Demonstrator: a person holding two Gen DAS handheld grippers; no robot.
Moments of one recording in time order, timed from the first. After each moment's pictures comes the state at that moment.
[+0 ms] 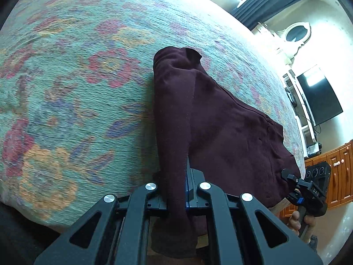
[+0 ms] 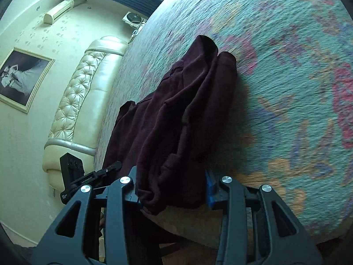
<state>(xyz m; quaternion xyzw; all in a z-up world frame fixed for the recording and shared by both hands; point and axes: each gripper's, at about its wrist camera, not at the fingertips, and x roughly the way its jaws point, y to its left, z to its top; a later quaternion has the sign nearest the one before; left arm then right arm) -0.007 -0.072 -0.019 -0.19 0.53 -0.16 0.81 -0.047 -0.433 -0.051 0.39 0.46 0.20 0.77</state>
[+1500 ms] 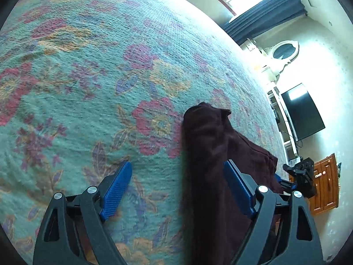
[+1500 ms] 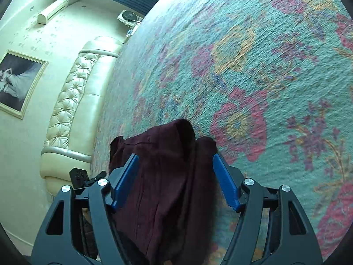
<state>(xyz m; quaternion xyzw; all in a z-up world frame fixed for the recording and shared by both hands) 0.079 0.017 -0.043 -0.26 0.50 -0.22 0.80 0.040 -0.493 -0.051 0.39 0.48 0.16 0.77</state>
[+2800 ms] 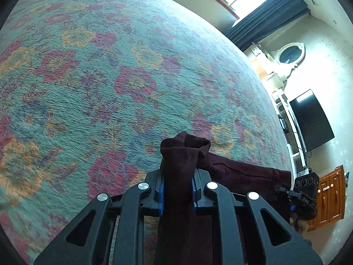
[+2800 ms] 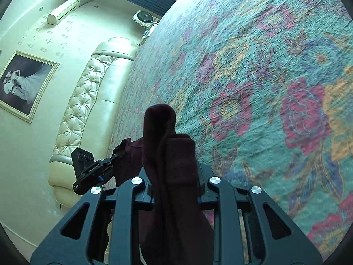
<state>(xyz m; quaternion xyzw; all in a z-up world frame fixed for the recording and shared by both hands) 0.247 -0.007 -0.017 -0.23 0.49 -0.19 0.82 0.177 -0.422 -0.041 0.40 0.45 0.21 0.77</state>
